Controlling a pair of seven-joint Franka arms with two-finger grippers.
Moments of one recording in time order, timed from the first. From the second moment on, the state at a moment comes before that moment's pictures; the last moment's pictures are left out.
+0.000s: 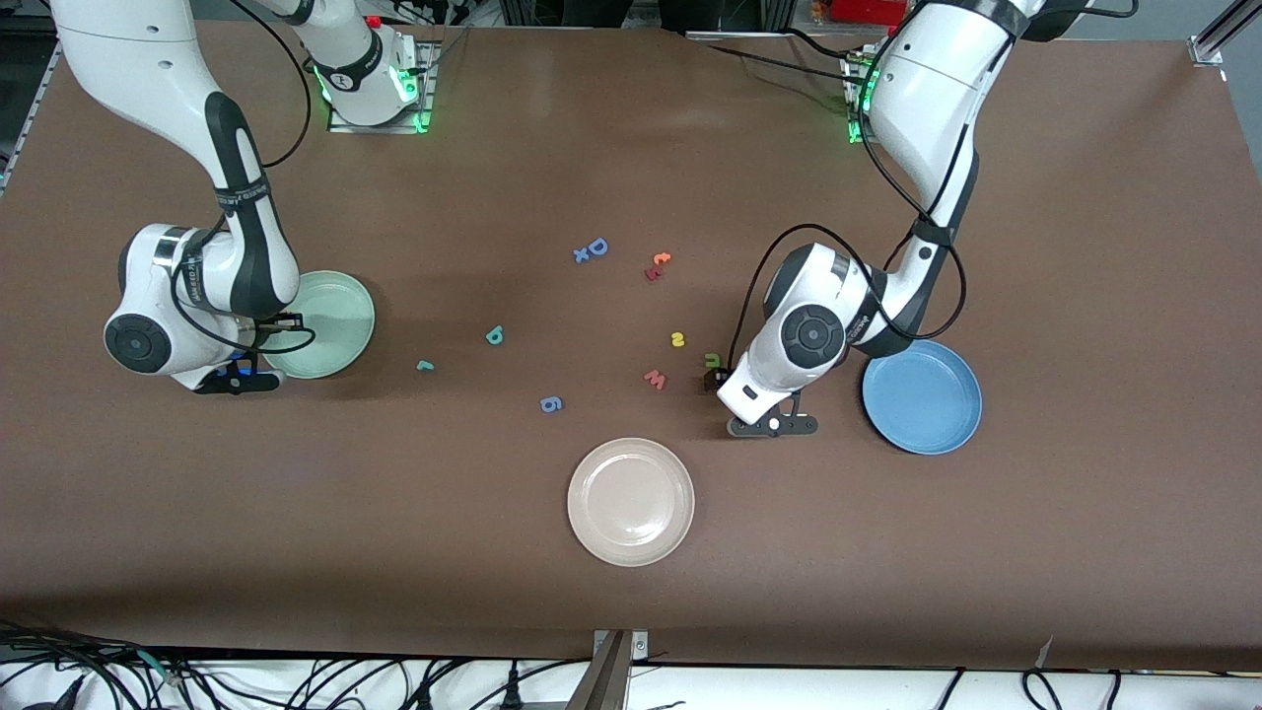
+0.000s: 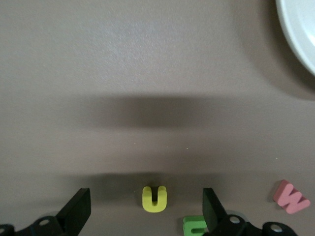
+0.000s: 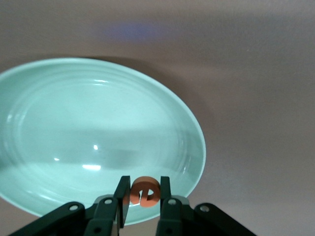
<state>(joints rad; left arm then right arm) -0.46 0.73 -0.03 -1.61 -0.12 2.29 -0.46 0.32 0.53 -0.40 -1.94 0.05 1.99 -0.17</state>
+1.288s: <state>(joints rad) -0.49 0.70 -0.03 -1.73 -0.11 2.43 -0.51 0.33 0.47 -0.27 -1.91 0.15 2.00 -0.02</state>
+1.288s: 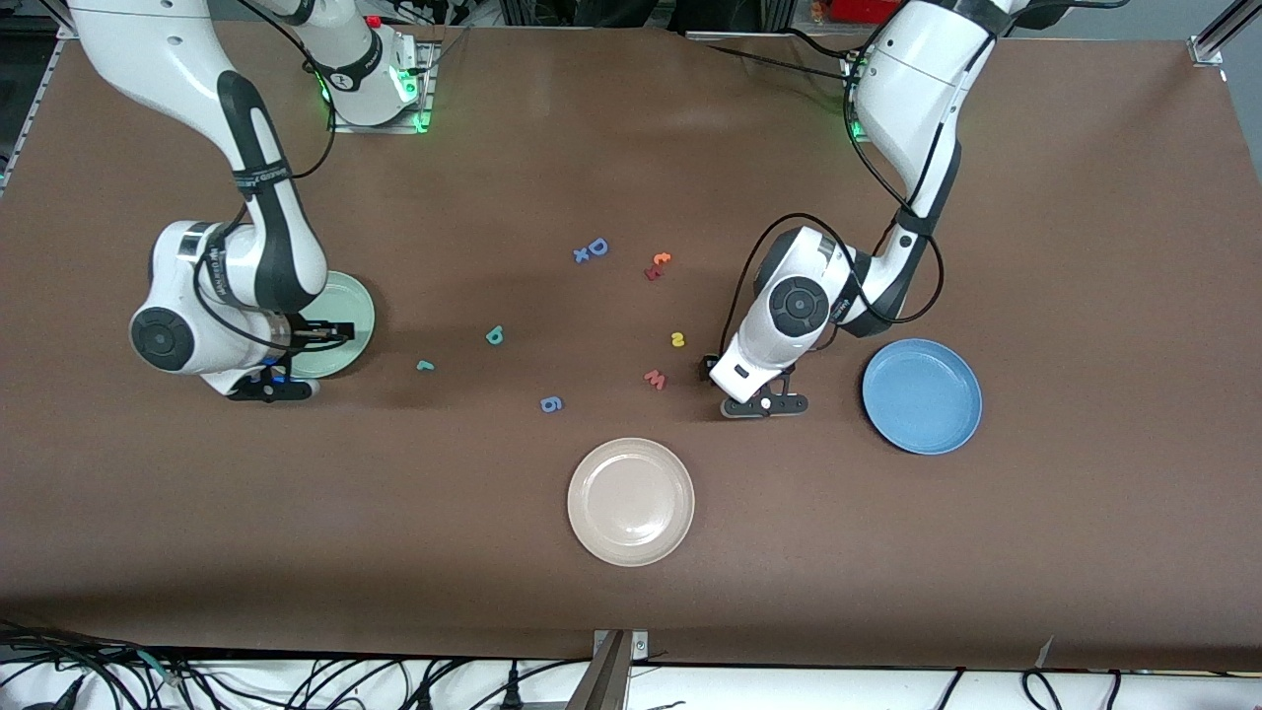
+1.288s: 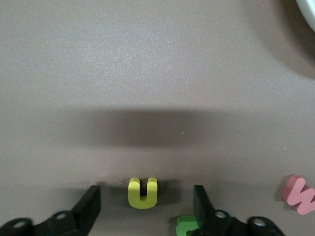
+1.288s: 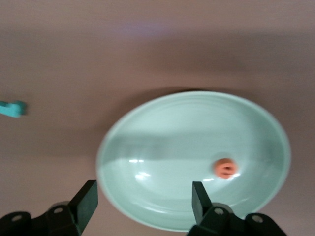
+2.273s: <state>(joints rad) -0.49 0.70 -0.02 -1.75 -0.11 2.46 -0.51 0.47 0.48 -0.02 -1.88 0.16 2.17 0.68</state>
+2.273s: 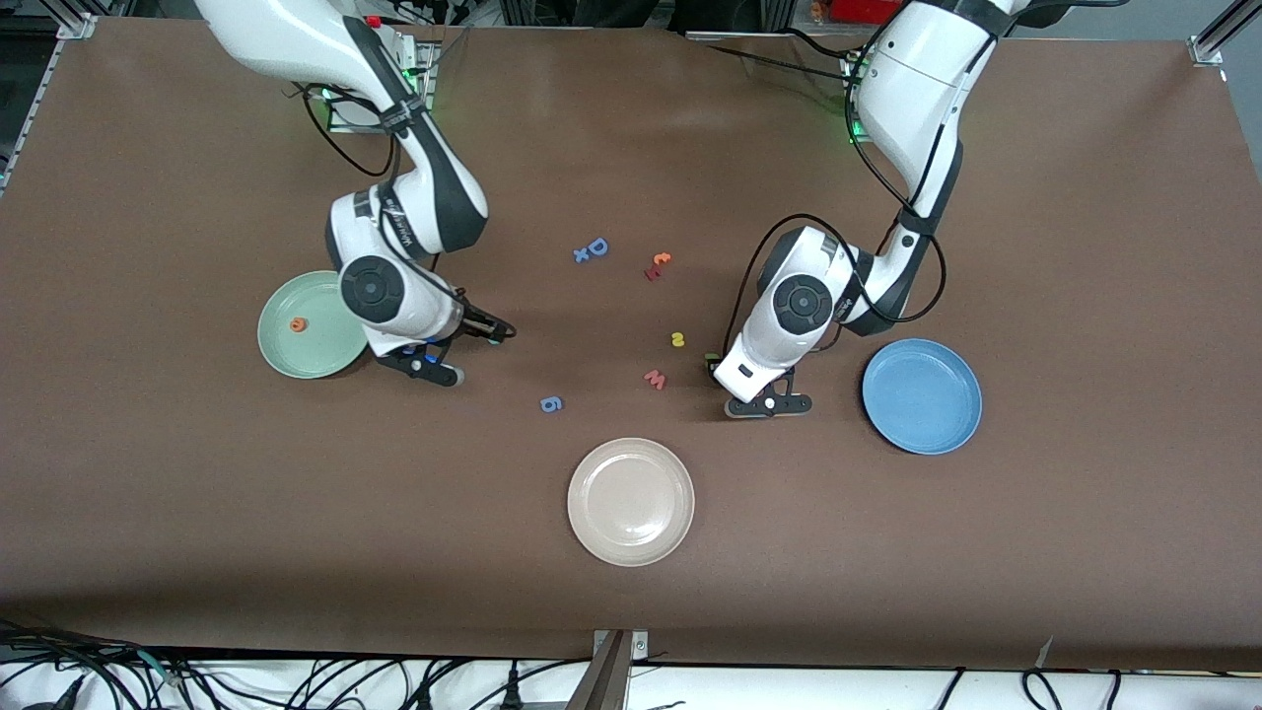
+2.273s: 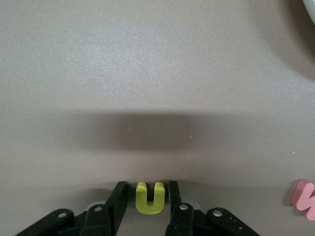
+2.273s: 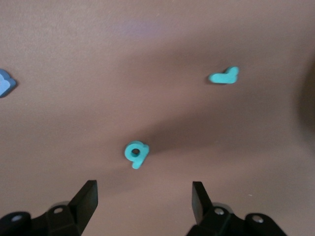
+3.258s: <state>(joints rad) -0.49 0.69 -0.02 -1.75 -0.11 2.45 -0.48 0.51 0.54 0.00 -2.00 0.16 2.41 0.75</state>
